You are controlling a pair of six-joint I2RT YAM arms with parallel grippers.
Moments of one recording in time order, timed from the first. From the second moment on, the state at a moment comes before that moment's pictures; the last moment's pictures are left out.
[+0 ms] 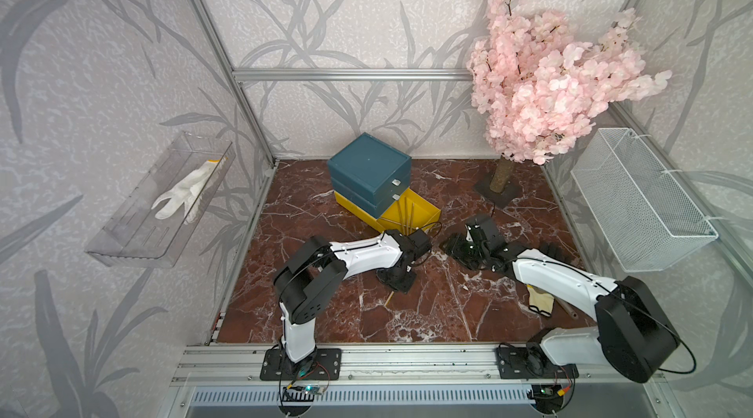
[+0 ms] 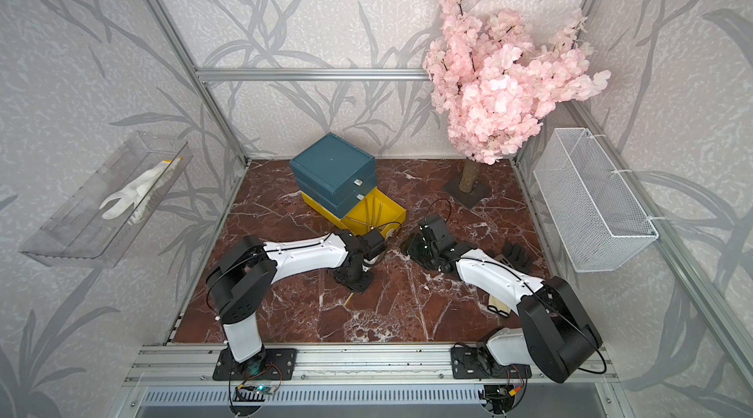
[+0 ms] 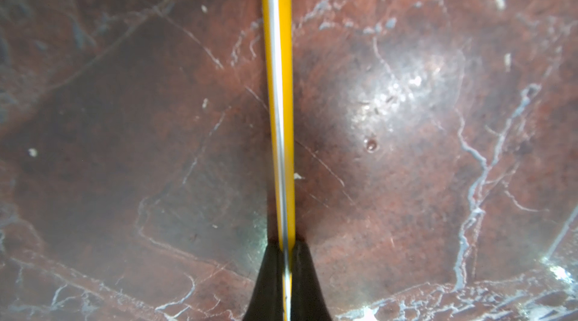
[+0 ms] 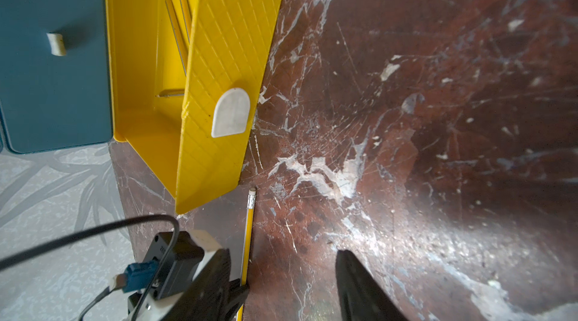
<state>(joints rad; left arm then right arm) -0.88 1.86 1.18 -0.91 0.02 -0.32 0.54 1.36 0.70 -0.21 -0.18 1.06</state>
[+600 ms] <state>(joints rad) -0.88 1.59 1.13 -0.94 0.14 -0.36 0.50 1.36 0.69 -0.18 -0.19 1.10</state>
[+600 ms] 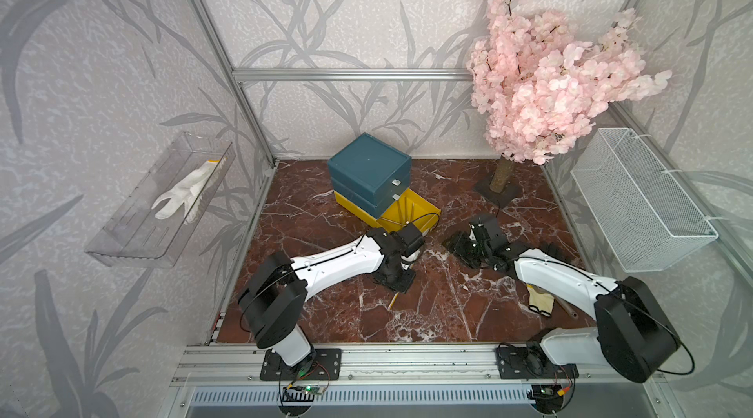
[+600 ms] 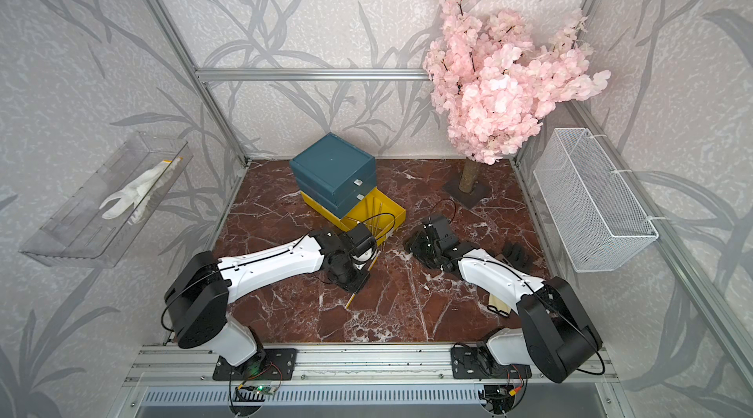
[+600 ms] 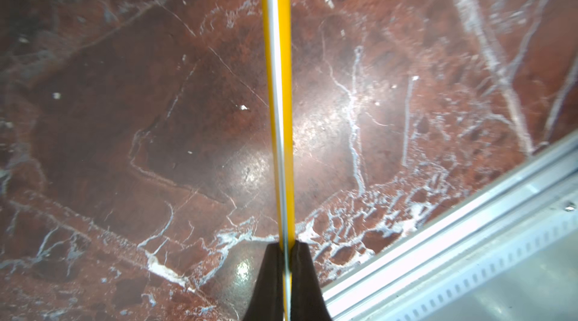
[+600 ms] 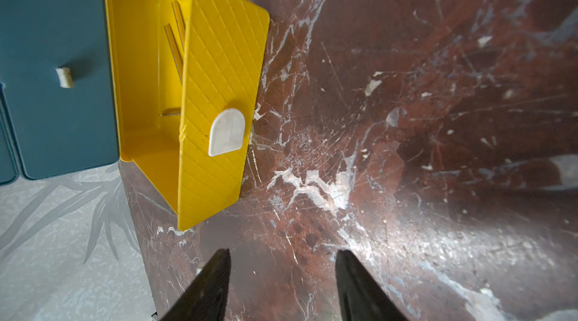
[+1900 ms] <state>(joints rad) -0.67 1.93 1.51 -0.53 -0.15 -0.49 0.48 1.36 0.65 -0.04 -0.22 1.15</state>
